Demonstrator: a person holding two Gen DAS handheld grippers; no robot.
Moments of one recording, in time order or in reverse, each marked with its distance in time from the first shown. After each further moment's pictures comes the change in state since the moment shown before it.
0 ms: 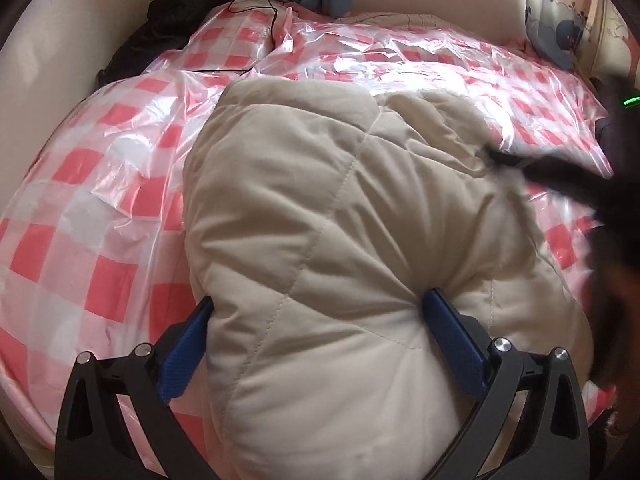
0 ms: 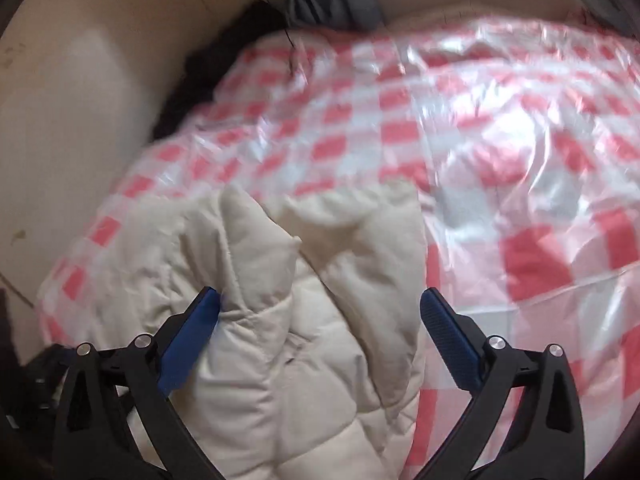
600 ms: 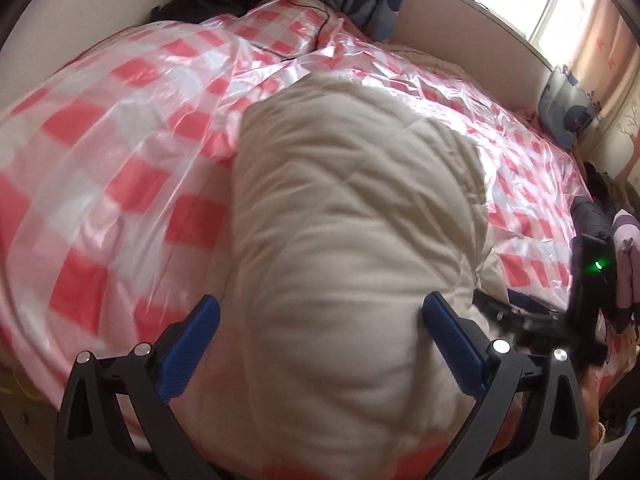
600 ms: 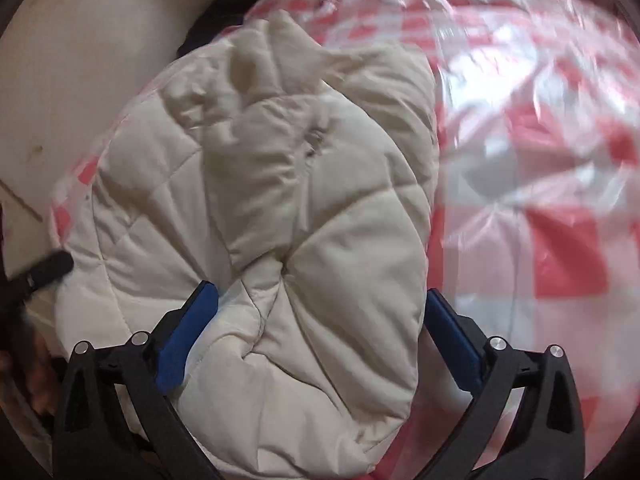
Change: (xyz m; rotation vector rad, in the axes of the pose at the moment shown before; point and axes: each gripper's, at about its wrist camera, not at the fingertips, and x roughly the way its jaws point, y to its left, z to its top) left arm -0.056 0.024 -0.068 -0.281 -0.051 -0.124; right arm -0.042 0.001 -0.079 -0.075 0.174 0.067
